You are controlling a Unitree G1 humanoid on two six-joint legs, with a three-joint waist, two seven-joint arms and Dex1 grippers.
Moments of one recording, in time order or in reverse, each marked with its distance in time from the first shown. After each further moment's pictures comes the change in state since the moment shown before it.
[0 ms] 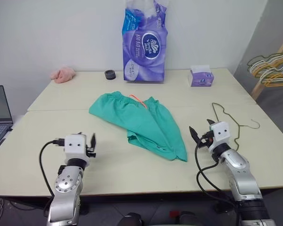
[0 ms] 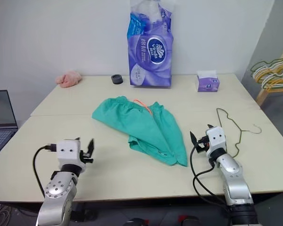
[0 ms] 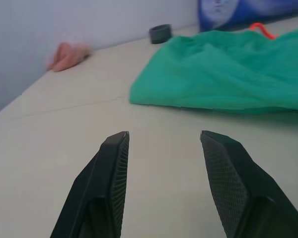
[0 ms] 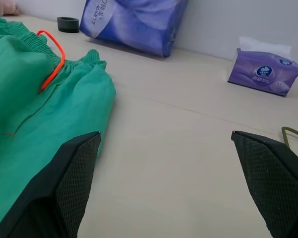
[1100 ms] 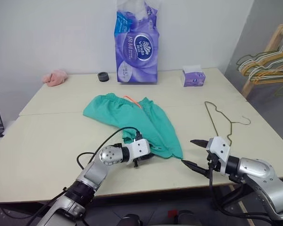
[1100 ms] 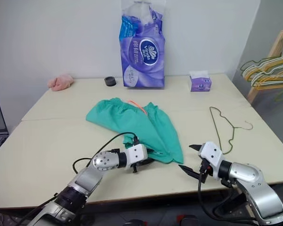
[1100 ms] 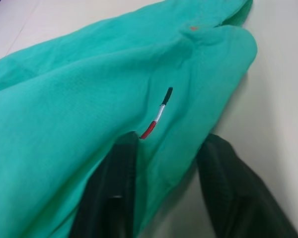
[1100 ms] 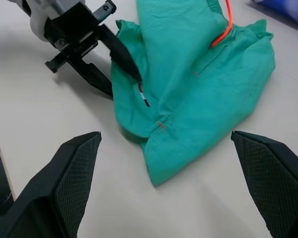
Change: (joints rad) left arm -0.419 0.196 -0.535 0.395 0.167 -0.187 -0.541; right arm 0.148 -0.353 0.111 -0.424 0.186 0.268 0.410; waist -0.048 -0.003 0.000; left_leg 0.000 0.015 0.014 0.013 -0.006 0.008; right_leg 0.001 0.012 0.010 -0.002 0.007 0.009
